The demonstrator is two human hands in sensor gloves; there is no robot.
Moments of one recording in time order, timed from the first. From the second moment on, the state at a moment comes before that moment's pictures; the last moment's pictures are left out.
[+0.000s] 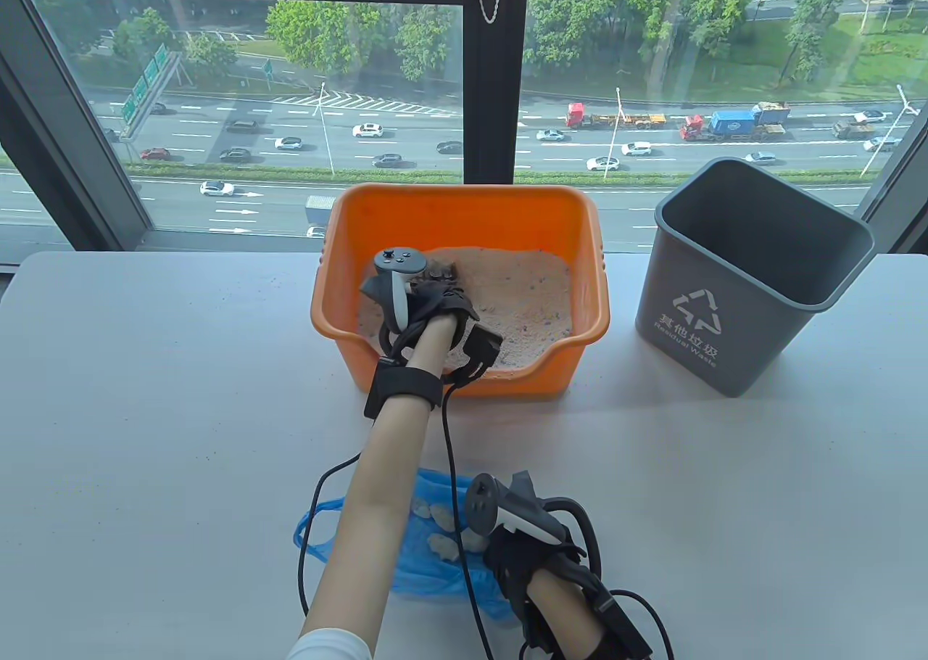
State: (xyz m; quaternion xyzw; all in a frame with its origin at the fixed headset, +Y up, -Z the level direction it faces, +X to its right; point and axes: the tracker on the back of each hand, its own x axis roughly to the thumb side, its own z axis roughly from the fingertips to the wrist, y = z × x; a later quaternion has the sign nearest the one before) left_hand -0.101 -0.686 -0.545 -0.15 0.23 0.46 0.84; right_hand 0.038 -0.777 -0.296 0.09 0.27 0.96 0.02
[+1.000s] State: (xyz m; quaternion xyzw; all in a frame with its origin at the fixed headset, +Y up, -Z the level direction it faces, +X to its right) left_hand -0.086 -0.647 -0.470 -0.08 -0.01 0.56 0.82; right_hand 0.038 -0.776 -0.295 0.09 0.27 0.96 0.02
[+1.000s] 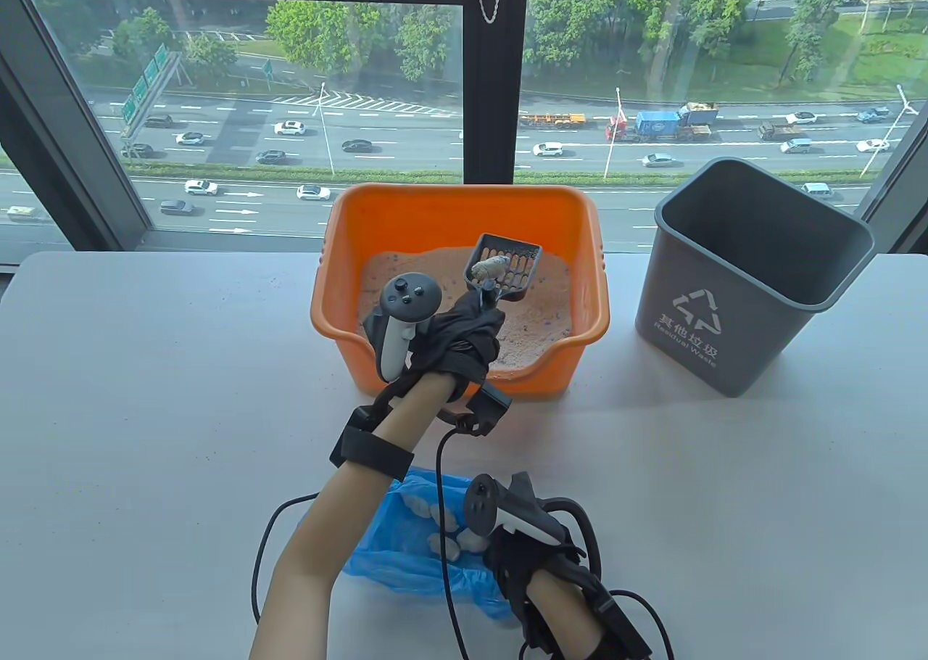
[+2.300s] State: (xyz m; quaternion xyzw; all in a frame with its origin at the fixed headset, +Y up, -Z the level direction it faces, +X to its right) left_hand -0.113 -0.623 -0.461 -0.12 -0.02 0.53 0.84; right_hand 0.038 -0.776 -0.295 0.09 0.27 0.96 0.01
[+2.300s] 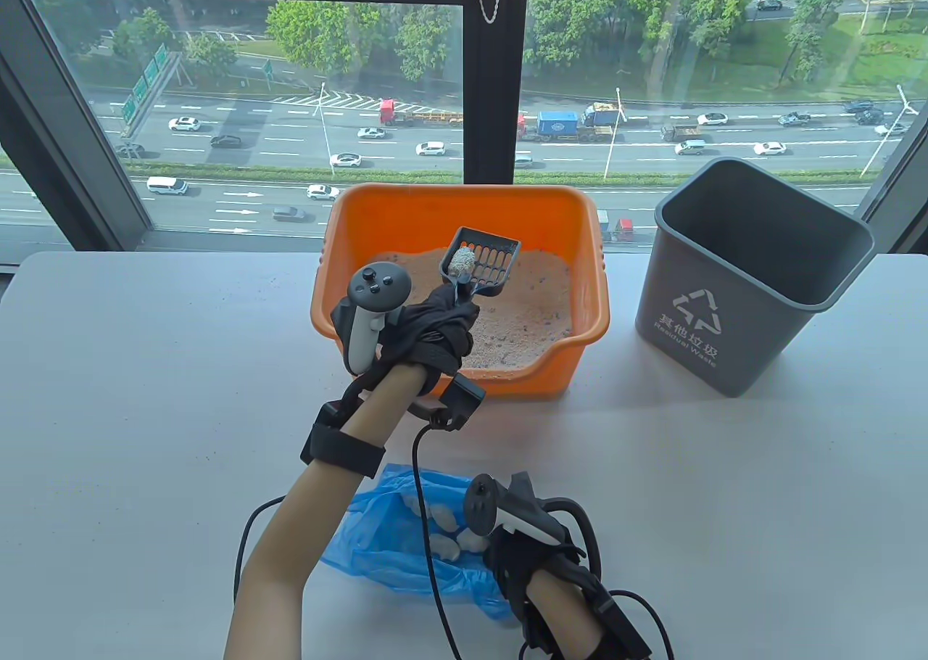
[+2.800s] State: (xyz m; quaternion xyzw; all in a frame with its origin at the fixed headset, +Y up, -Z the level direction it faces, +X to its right) left_hand -0.171 -0.605 -0.399 -0.18 -0.07 0.51 0.84; right_hand 0.038 -0.776 -0.295 0.09 0.27 0.96 0.01
